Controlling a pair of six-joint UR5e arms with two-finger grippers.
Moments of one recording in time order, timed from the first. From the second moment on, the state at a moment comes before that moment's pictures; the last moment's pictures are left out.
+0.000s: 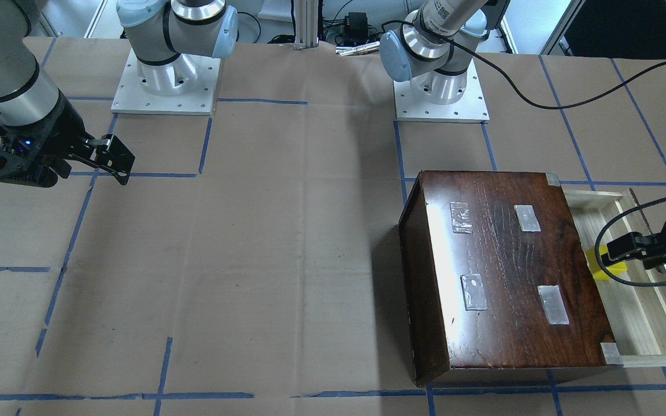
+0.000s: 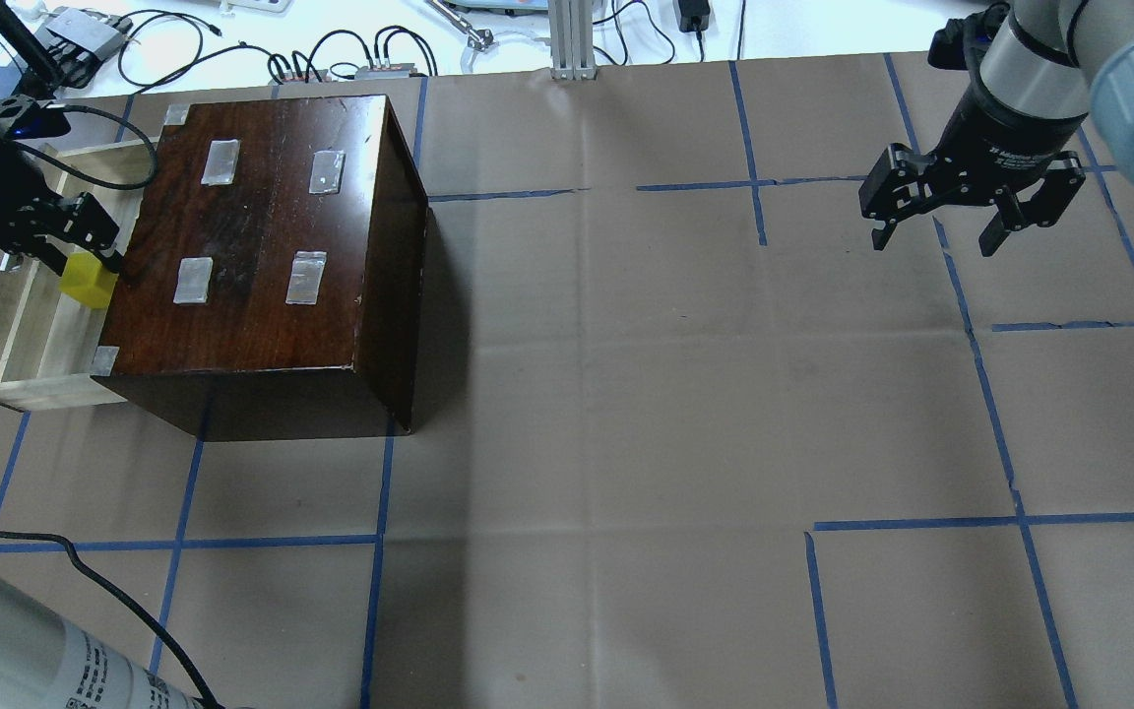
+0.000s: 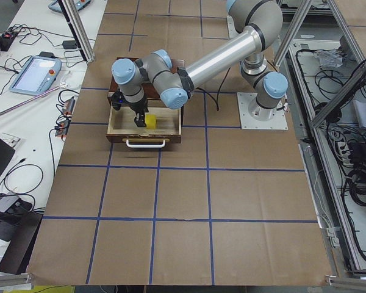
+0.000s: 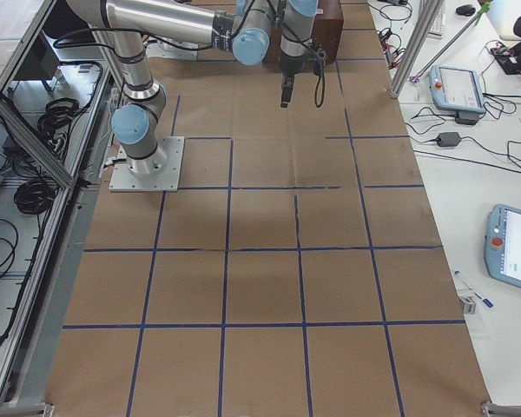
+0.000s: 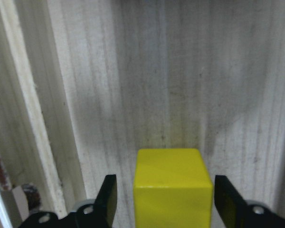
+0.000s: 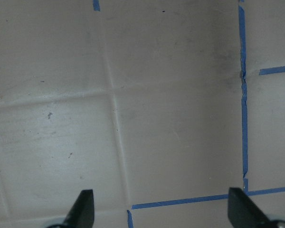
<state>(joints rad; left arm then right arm) -1.06 -1.97 -1.40 -1.43 1.57 0.56 1.43 -1.52 1.65 -1.63 -1.57 -0.03</state>
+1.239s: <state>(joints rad) -1.54 -1.71 -1.43 -1.57 1.58 0.14 1.43 -1.52 1.65 -1.63 -1.57 -0.02</state>
